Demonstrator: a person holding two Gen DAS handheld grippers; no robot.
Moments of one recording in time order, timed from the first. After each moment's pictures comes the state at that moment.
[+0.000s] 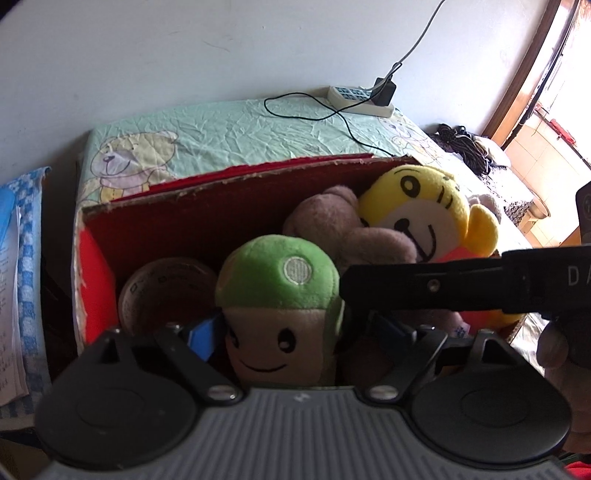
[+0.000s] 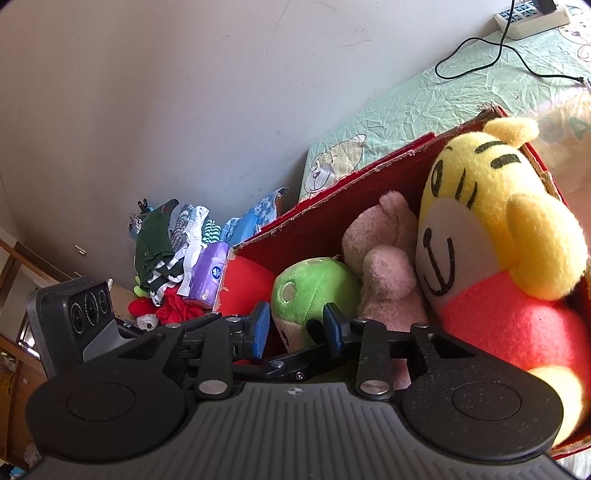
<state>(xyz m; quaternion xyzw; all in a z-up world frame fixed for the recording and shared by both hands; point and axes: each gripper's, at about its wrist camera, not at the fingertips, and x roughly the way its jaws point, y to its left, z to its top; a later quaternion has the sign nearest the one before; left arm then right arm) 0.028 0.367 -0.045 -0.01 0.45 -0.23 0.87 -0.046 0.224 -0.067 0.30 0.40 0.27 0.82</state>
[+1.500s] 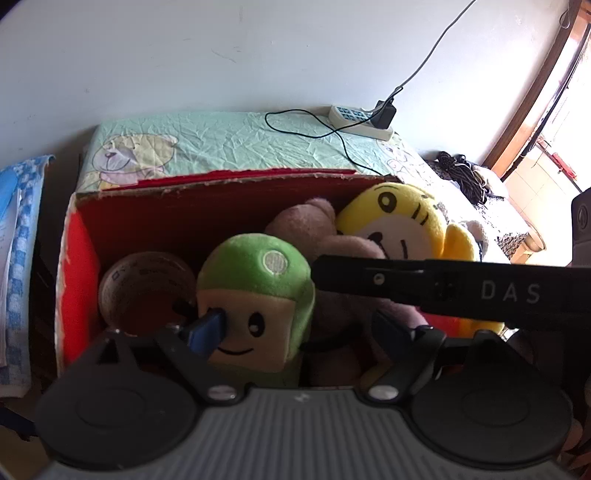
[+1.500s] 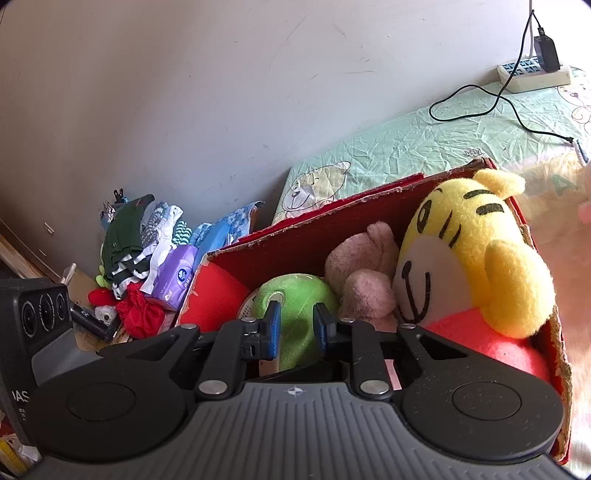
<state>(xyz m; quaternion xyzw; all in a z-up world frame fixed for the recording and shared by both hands) 0.009 0.353 -0.040 -0.06 0.42 -0.21 0.88 -0.048 0.233 -0.057 0.21 0.38 0.23 0.87</state>
